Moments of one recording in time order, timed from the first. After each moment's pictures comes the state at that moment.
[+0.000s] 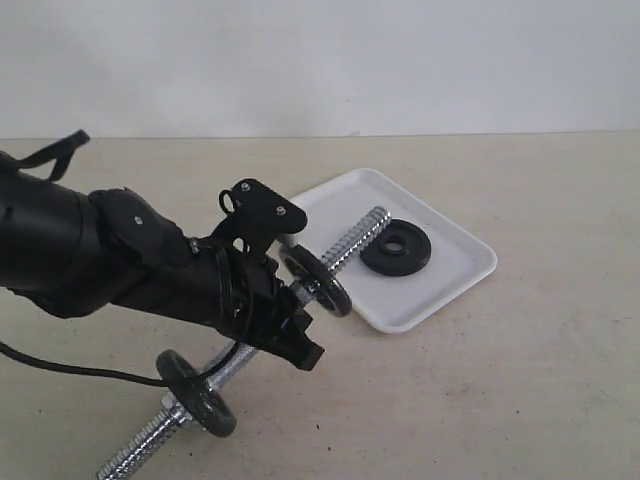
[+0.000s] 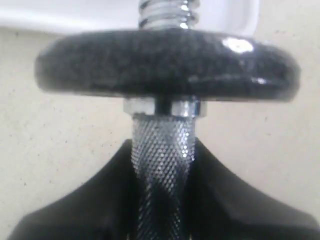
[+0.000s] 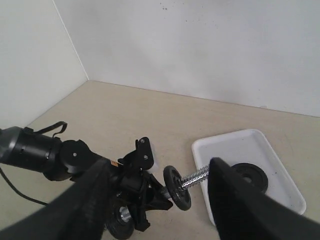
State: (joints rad) left arm -0.67 1.79 -0.86 -1.06 0.10 1.13; right arm 0.11 0.53 -1.02 0.66 0.98 -0.34
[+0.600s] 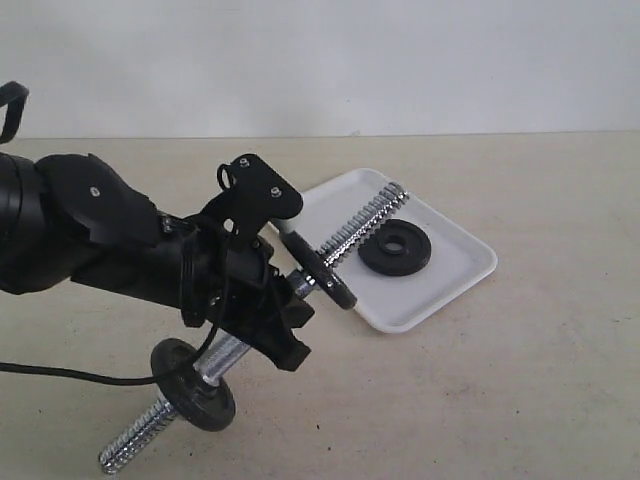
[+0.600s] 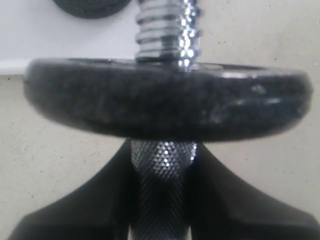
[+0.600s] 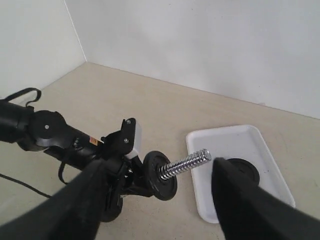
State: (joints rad) left arm -0.65 1.68 -0.85 -0.94 0.22 1.14; right arm 0.11 0.57 -1.02 0.67 1.00 -0.45
